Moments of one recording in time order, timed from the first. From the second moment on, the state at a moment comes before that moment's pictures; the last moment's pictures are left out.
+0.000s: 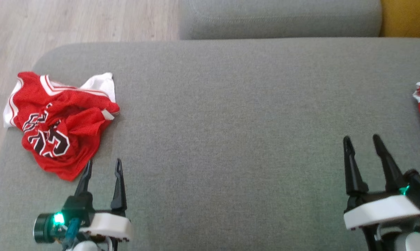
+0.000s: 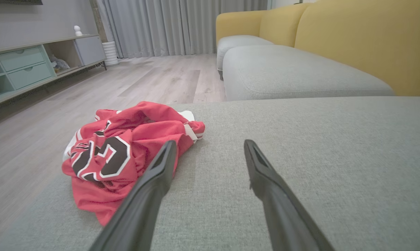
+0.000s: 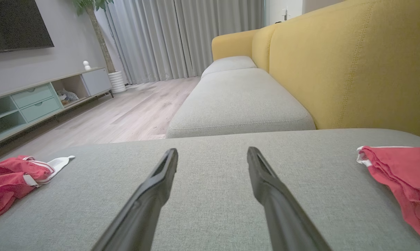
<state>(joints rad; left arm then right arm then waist) -0.06 0.17 -0.23 0.29 -0.22 0.14 -0.19 0.11 -0.05 -0.03 -0.13 0.19 0.13 0.01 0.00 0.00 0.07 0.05</state>
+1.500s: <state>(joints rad) -0.16 0.13 -0.21 0.31 -0.27 0.17 -0.25 0.05 -0.05 0.08 -0.25 0.12 0.13 0.12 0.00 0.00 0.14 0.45</state>
